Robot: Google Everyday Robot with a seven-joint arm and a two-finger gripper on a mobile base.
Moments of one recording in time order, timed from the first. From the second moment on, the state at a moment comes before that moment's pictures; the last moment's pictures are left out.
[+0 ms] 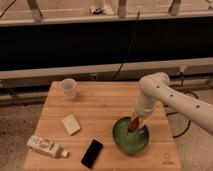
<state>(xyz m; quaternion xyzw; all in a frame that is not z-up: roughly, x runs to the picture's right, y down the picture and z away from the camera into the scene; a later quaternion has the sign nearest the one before) 0.169 0.177 0.740 -0.36 -0.20 -0.29 0.87</state>
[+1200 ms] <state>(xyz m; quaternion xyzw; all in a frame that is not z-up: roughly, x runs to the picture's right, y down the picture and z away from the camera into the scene) 0.171 0.164 0.709 -0.33 -0.17 -0.28 0.89</state>
